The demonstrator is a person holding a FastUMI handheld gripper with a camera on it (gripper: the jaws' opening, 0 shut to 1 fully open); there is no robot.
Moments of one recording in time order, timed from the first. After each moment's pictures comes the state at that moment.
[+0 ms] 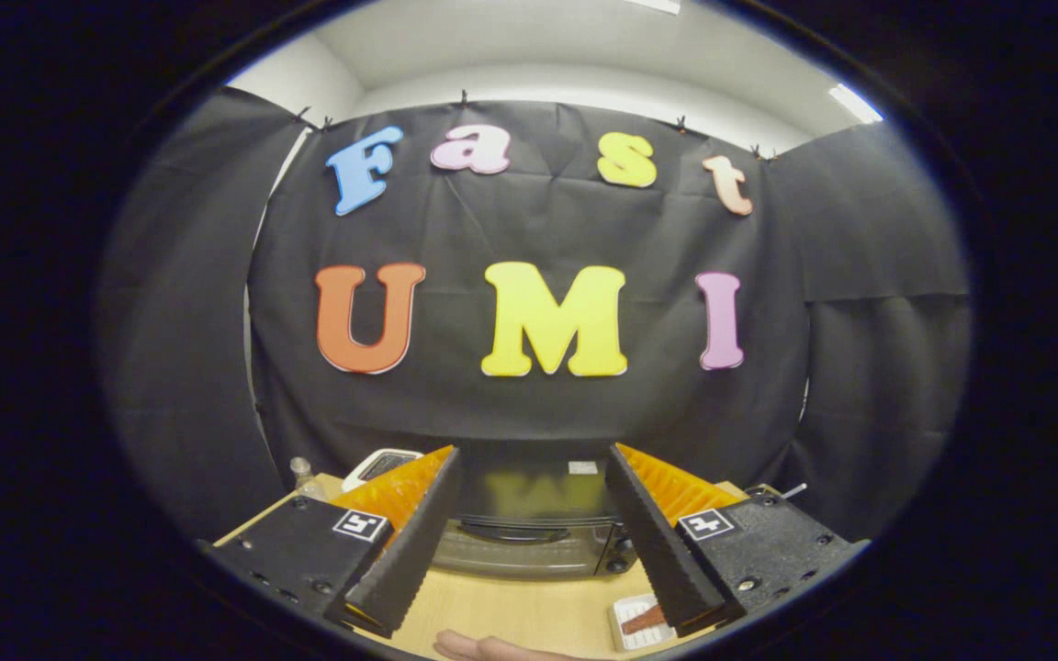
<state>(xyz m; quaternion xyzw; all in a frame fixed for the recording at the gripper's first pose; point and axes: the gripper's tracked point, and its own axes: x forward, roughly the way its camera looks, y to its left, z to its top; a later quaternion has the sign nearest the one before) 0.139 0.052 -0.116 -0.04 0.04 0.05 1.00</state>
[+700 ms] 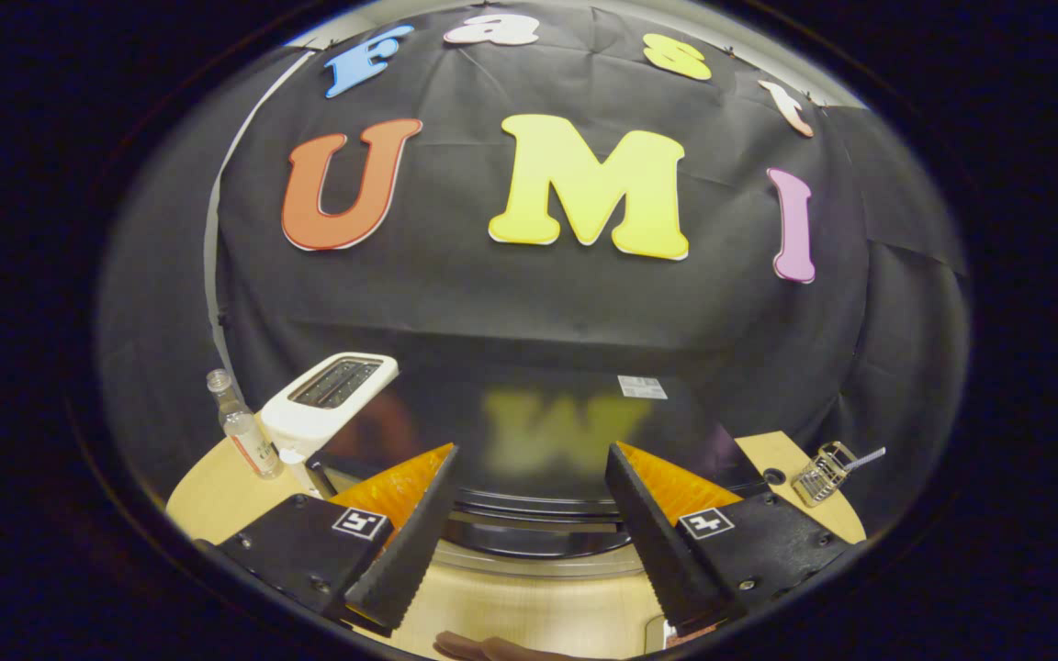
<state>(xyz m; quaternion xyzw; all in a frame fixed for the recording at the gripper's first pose) 0.283 0.070 -0.263 -0.06 0.18 0.06 0.98</state>
